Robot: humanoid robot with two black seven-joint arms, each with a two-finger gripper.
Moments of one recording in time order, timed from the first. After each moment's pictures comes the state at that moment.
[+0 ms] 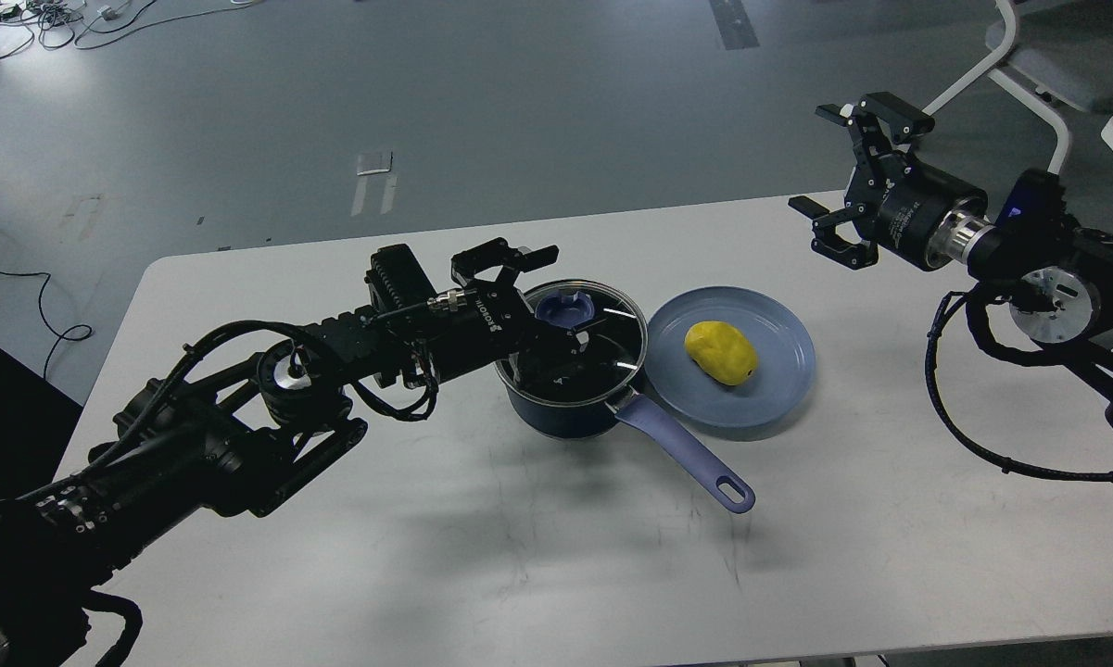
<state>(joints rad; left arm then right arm) -0.86 0.29 -0.35 -0.93 2.17 0.28 -0.49 0.71 -0.57 0.64 1.08 -0.14 0.18 0.08</state>
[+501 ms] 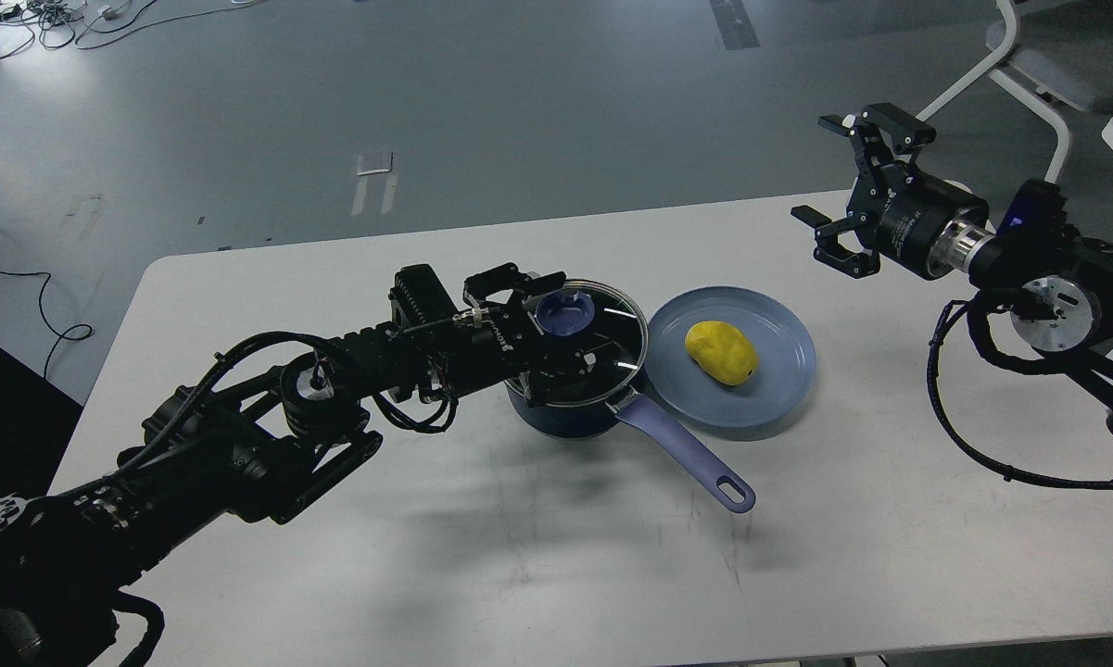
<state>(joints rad) -0.86 0.22 -0.32 -0.85 2.15 0.27 -0.49 0.70 -0.57 0.64 1.08 -0.14 0.18 0.08</state>
